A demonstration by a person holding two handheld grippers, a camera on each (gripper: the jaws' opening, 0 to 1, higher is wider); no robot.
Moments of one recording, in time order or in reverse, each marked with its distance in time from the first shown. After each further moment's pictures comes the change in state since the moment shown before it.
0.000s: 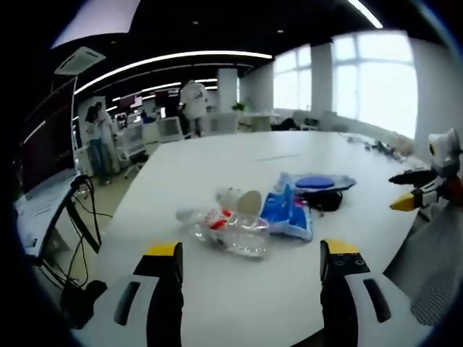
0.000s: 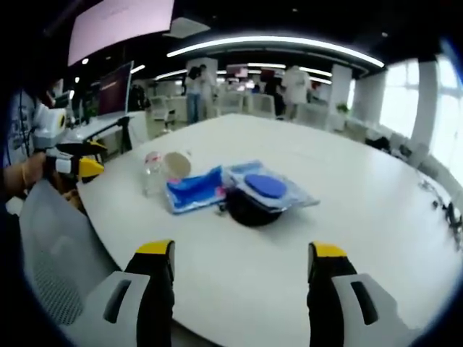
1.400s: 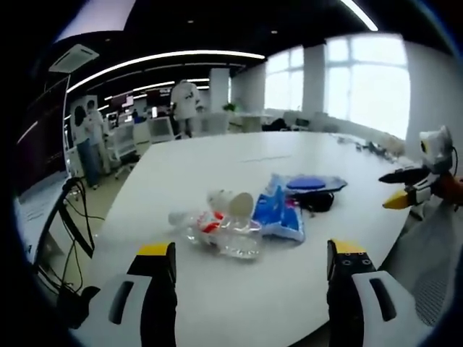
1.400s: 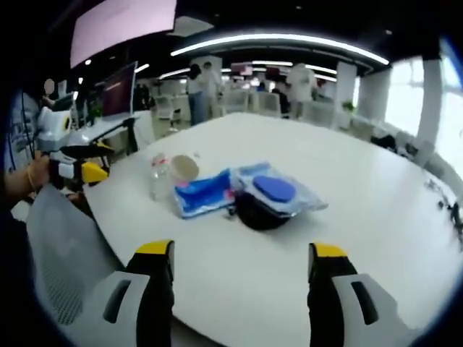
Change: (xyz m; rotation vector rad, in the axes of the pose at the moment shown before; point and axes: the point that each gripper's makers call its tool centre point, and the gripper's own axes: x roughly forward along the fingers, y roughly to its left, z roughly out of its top) left arm 0.001 -0.007 0.005 0.020 0.007 -0.063; right arm 0.001 0.014 0.016 0.040 -0.003 0.063
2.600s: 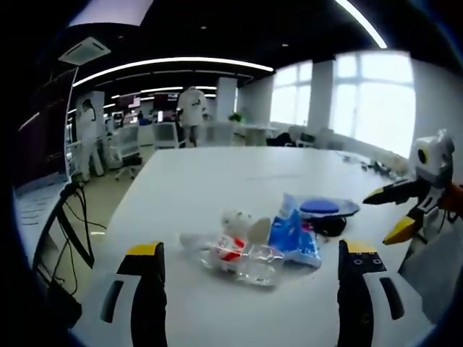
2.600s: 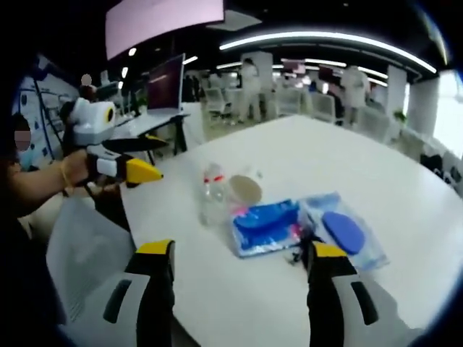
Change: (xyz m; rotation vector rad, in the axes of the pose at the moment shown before) left arm 0.022 0.036 0.033 -0.066 -0.069 0.000; right arm 0.056 0.085 0.051 -0.153 0.047 0.280
